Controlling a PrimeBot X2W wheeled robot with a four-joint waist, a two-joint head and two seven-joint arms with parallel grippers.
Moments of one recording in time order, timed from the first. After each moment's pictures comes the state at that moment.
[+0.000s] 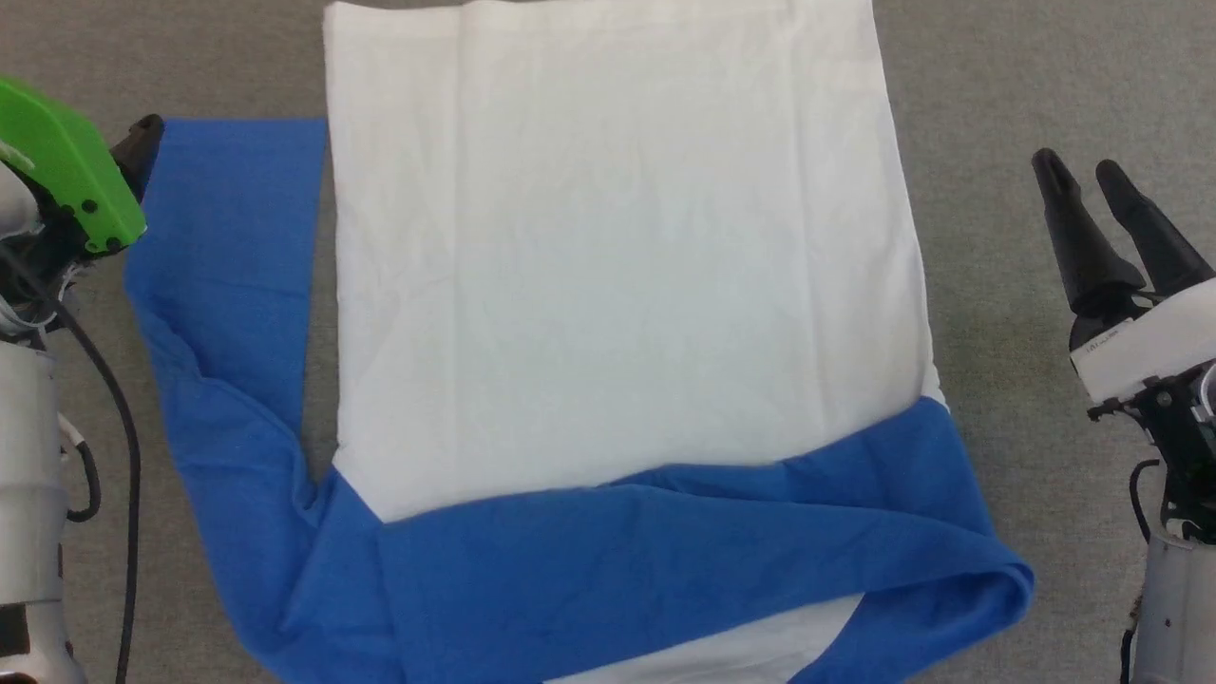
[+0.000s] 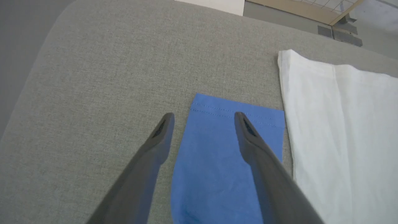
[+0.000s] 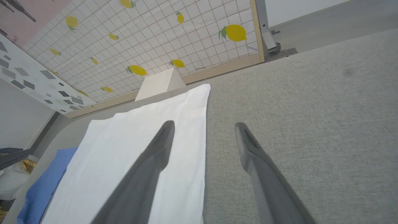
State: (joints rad) left arm -0.81 0.45 0.02 0.41 -0.52 -0.02 0.68; right arm -0.36 -0.05 -0.22 -0.17 0.51 0.13 0.49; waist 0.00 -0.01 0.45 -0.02
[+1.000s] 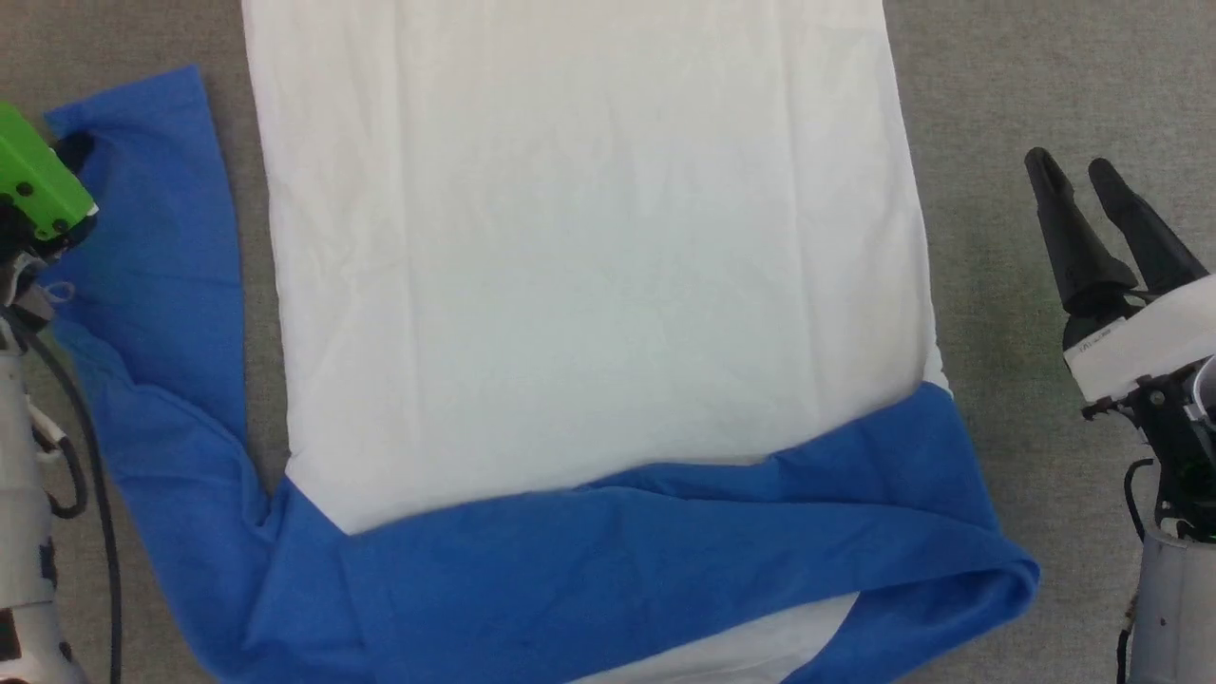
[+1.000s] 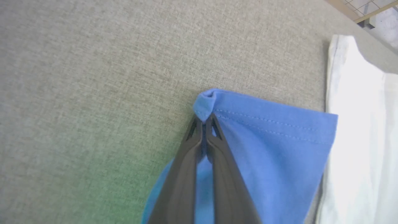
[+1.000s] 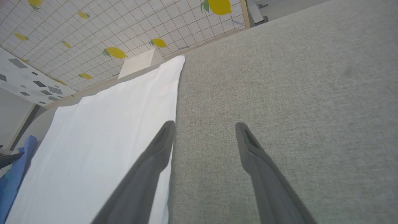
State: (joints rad) left arm -0.80 0.44 0.11 0.39 -0.61 0.11 0.78; right arm -0.37 -0.05 -0.21 -0.16 0.51 0.13 0.48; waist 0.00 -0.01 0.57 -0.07
